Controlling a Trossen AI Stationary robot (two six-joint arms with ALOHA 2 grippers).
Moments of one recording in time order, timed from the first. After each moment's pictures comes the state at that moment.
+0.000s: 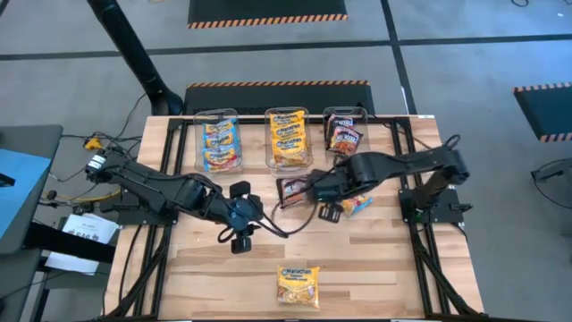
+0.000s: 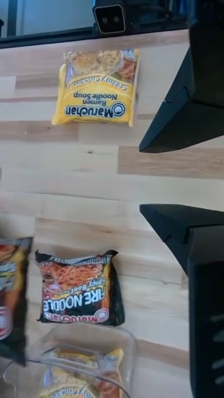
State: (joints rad) left arm -0.36 1.47 1.41 -0.83 -0.27 -0.37; right arm 0.18 1.72 1.79 -1.44 0.30 0.44
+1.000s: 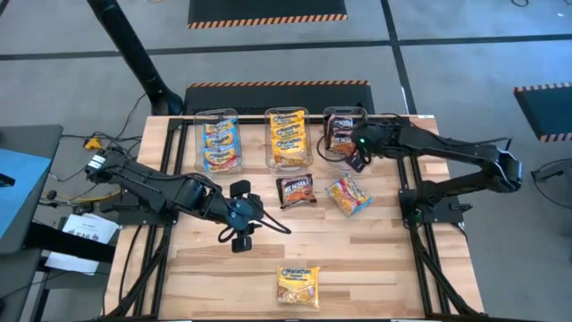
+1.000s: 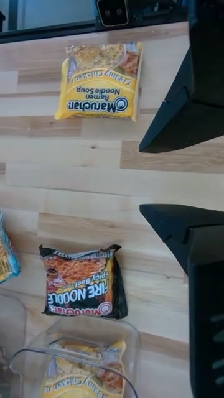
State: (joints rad) left arm -0.36 1.47 1.41 -0.82 -0.29 -0.36; right arm -0.39 1.17 0.97 -0.85 0.44 0.13
